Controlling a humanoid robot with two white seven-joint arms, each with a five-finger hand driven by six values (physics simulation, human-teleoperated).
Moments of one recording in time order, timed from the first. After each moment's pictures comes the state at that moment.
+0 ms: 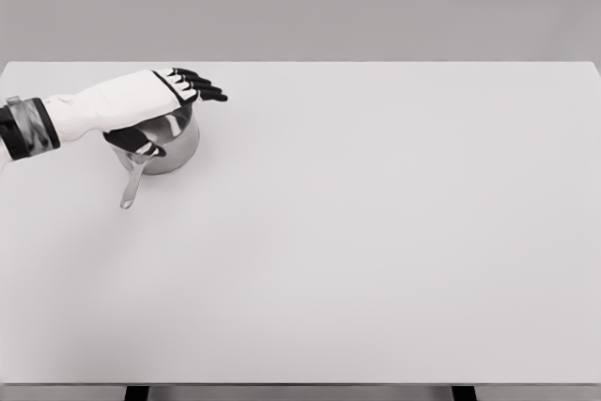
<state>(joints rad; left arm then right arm) -0.56 0.71 -0.43 -1.51 -0.36 -0.56 -0.54 0.00 0.00 0.67 -0.09 0.23 -0.05 0.33</state>
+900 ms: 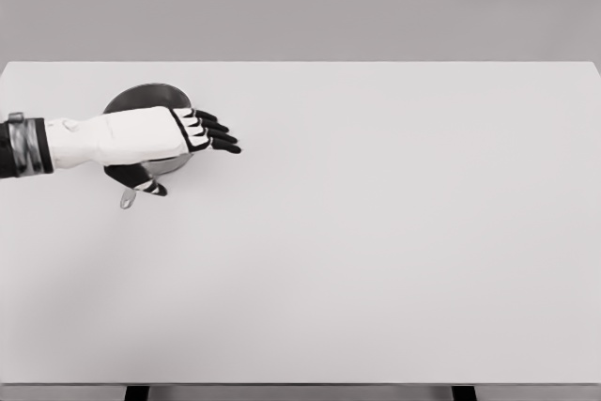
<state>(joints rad) -0.60 0.86 -0.59 -1.63 -0.20 -0.61 -0.59 0.01 0.00 0.67 -0.09 0.23 -0.04 0.32</state>
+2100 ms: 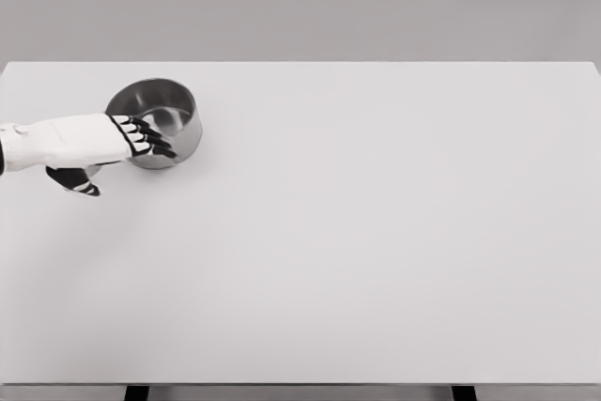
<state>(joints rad) -0.59 0.97 -0.58 -1.55 -0.35 -0.61 -0.60 0.01 0.00 0.67 -0.09 0.23 -0.04 0.32</state>
